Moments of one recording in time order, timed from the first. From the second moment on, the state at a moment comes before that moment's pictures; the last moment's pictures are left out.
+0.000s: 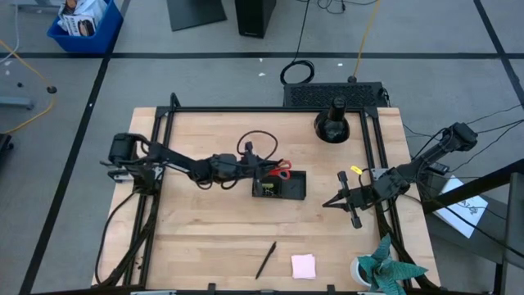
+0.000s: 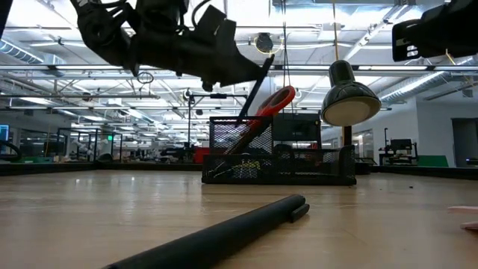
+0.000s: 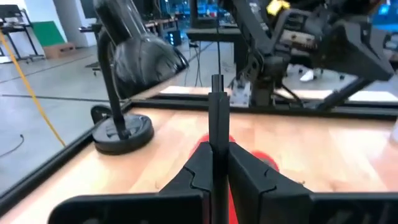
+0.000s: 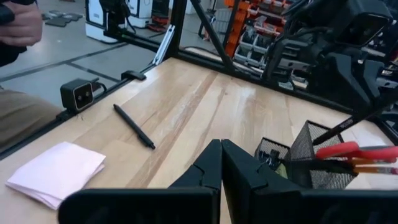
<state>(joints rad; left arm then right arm) 0.00 1.73 0.77 0.88 -0.21 0.03 0.56 0.63 0.19 0.24 0.31 -0.14</state>
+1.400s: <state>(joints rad) 0.03 1.75 0.63 1.01 -0.12 0.03 0.56 0.63 0.19 0.26 0.31 -0.09</state>
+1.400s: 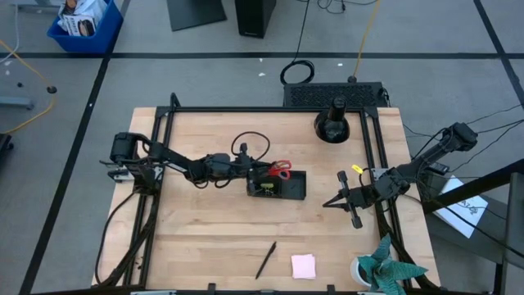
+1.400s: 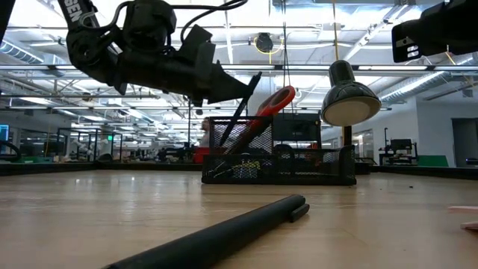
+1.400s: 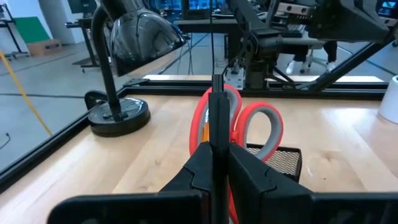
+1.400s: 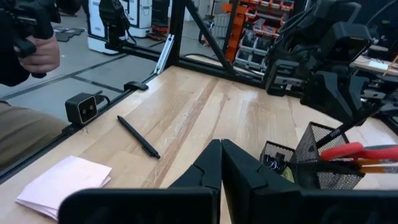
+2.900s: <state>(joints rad) 0.01 1.76 0.68 0.82 -0.19 -0.07 0.56 0.63 0.19 0.28 0.31 -0.12</state>
